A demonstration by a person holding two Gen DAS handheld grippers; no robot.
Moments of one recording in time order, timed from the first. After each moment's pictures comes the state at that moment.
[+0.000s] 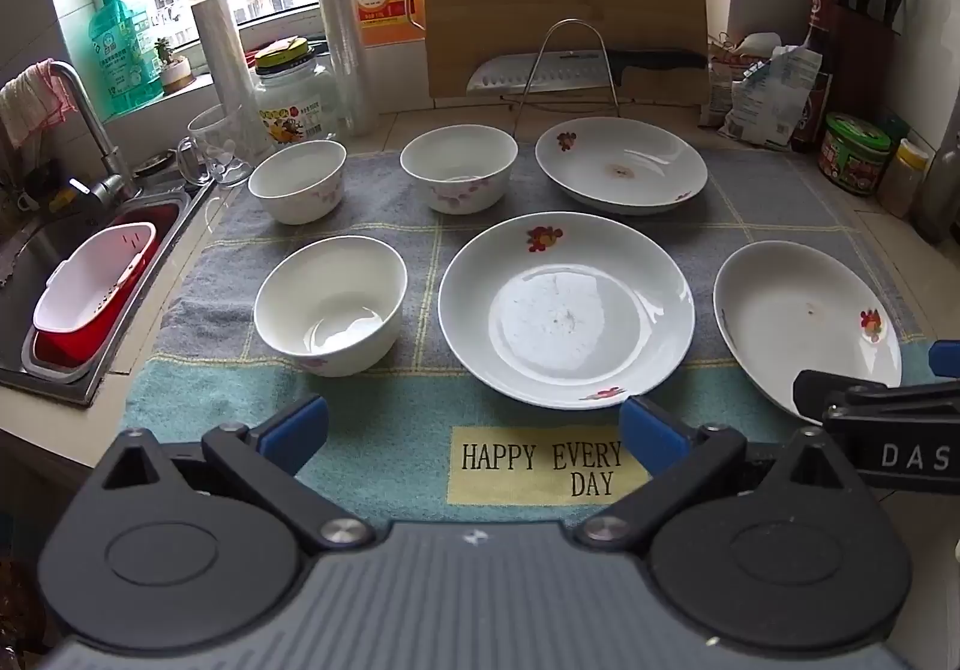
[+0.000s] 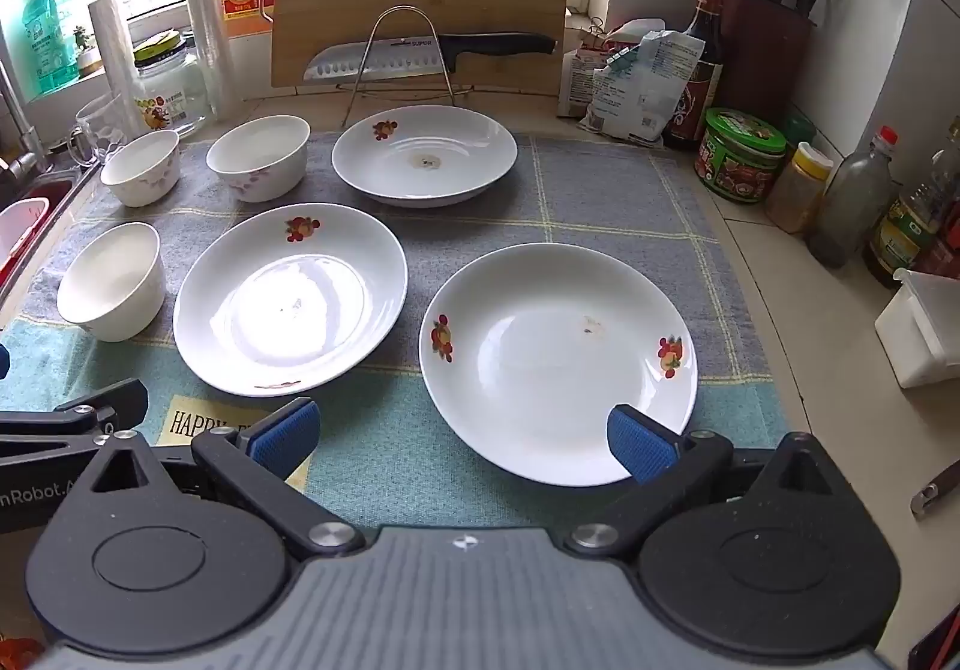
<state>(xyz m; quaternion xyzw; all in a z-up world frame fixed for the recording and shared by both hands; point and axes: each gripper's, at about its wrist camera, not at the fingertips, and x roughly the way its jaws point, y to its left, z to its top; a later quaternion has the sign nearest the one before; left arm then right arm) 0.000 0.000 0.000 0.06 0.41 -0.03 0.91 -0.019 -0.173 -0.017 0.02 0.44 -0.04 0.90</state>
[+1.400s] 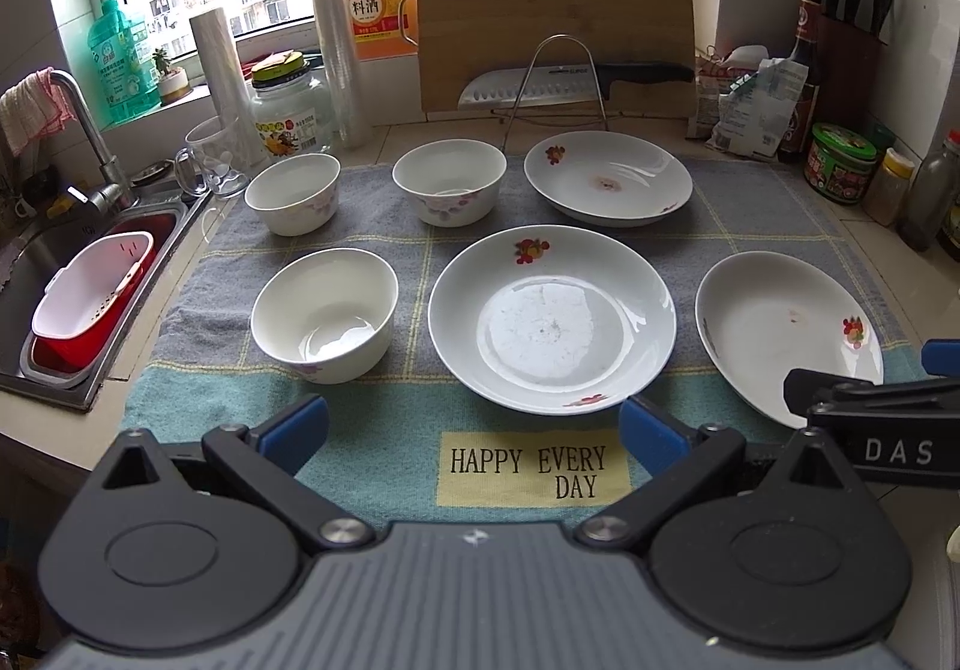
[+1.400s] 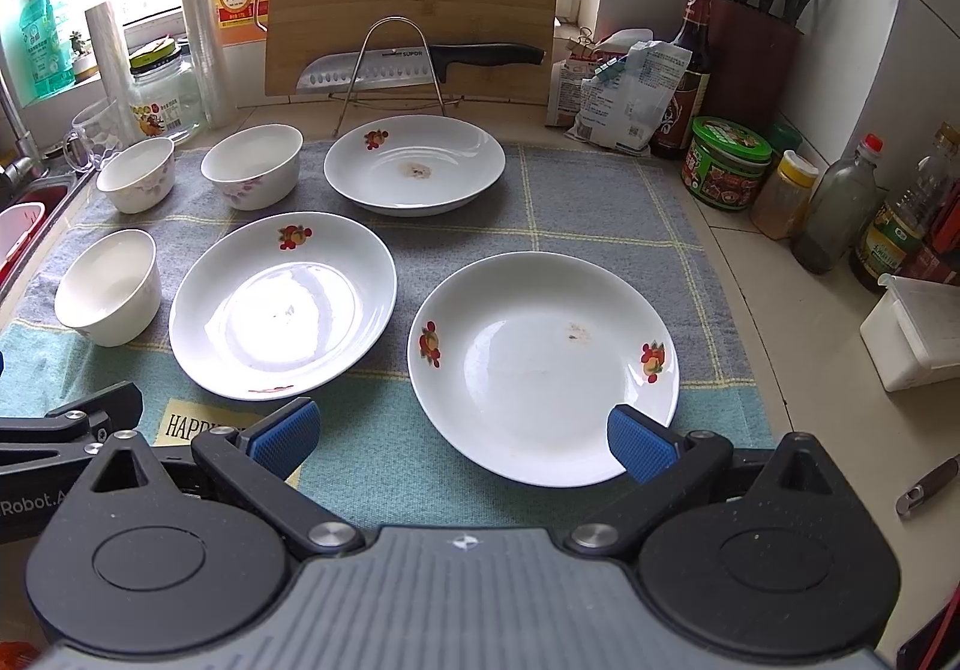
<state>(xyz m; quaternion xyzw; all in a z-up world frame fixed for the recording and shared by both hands) -0.005 -0.001 0.010 0.06 0.40 -0.04 0.91 -0.025 -0.174 -0.012 0.01 0.43 -0.05 0.90</state>
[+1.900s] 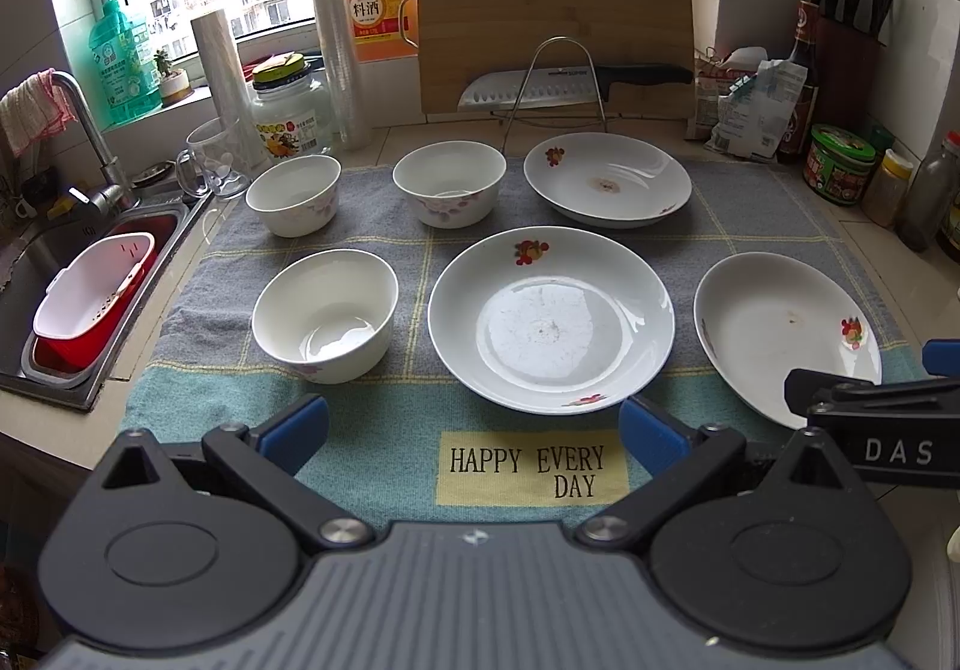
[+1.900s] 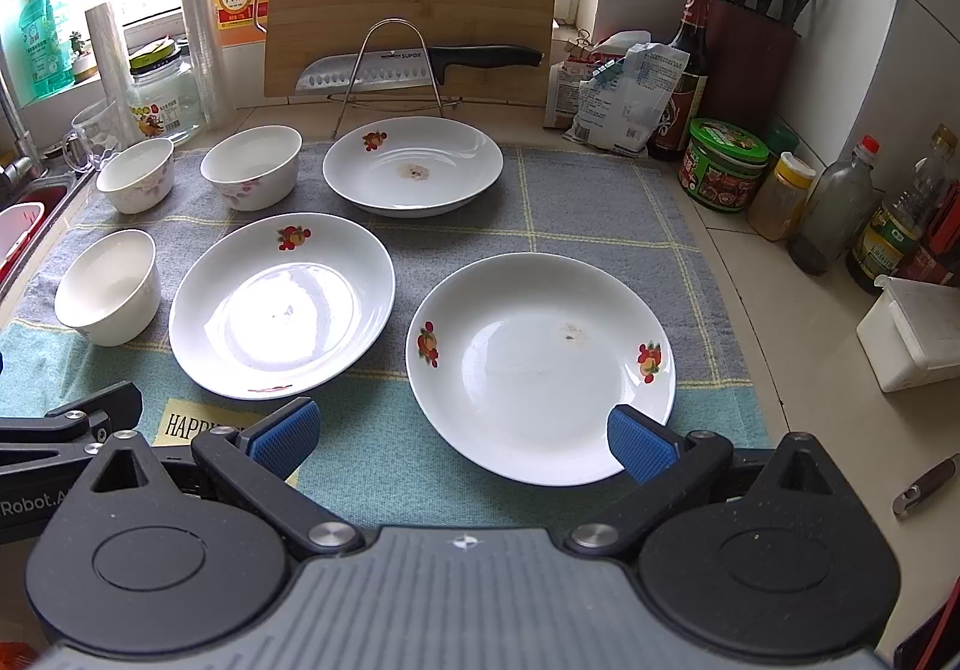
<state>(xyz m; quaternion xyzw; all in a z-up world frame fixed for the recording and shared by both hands) -0.005 -0.001 0.010 0.06 0.40 -0.04 0.91 -0.026 -0.175 -0.011 0.01 0.43 -0.05 0.90</state>
